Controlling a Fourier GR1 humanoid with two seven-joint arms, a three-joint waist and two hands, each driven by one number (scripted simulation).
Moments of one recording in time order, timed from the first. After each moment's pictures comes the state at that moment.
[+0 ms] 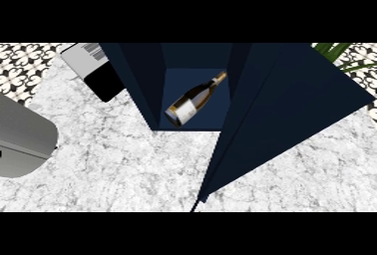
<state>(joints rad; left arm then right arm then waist) 0.49 0.82 -0.16 -2.12 0.94 0.24 -0.61 -0.09 -0.07 0.85 -2.40 0.09 -0.15 0.69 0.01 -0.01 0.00</state>
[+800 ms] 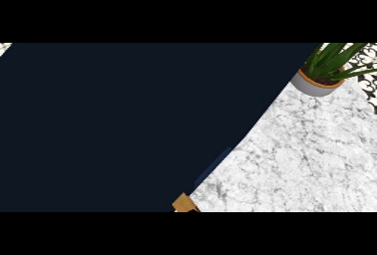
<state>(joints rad) 0.41 0.77 -0.17 -2.10 0.95 0.20 -0.54 -0.60 -0.10 0.82 -2.20 -0.06 -0.44 0.74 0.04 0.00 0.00</state>
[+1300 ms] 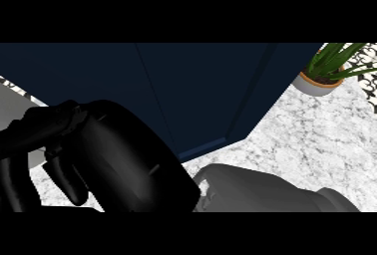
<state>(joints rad) 0.38 0.73 -0.16 -2.07 0.92 0.21 -0.51 -1.05 -0.01 0.63 -1.75 -0.21 -0.48 0.63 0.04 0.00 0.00</state>
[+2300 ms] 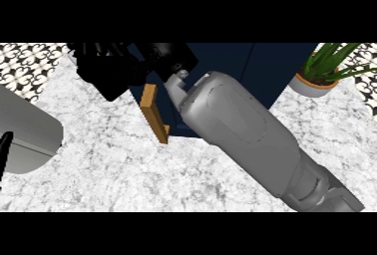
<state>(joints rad) 0.35 0.67 -0.10 -2.07 0.87 0.19 -0.43 -1.21 0.00 0.37 -1.15 -0.23 -0.19 0.25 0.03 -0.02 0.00</state>
